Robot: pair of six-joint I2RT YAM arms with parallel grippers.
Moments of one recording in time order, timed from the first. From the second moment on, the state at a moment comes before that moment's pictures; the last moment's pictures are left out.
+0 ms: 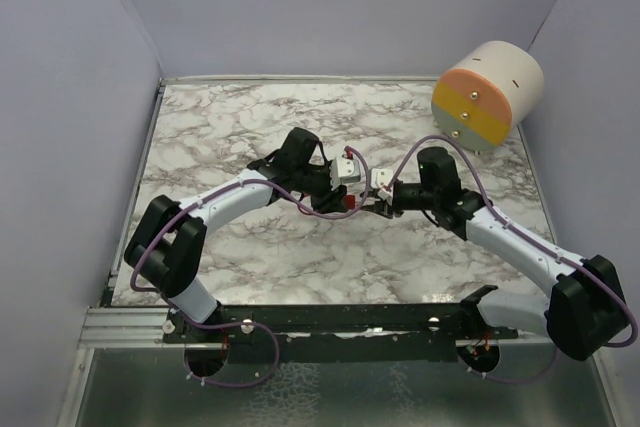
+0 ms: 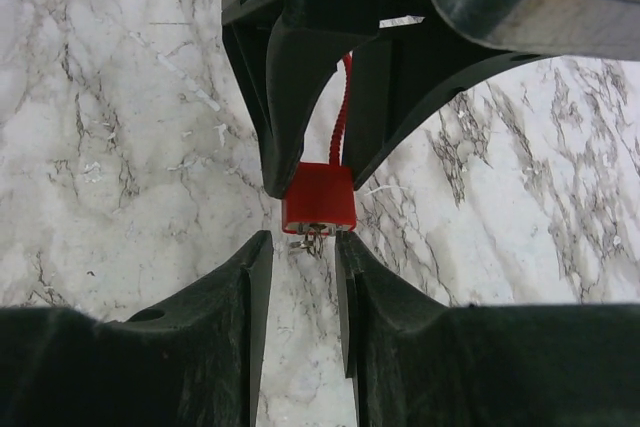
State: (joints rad) left arm -0.64 1.60 1.07 -0.24 0.74 0.53; right arm 0.51 1.19 0.72 -0.06 -0.75 -0.74
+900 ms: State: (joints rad) left arm -0.64 1.53 1.02 -0.19 0.77 0.53; right arm 0.52 1.18 0.69 0.02 -0.70 -0.67
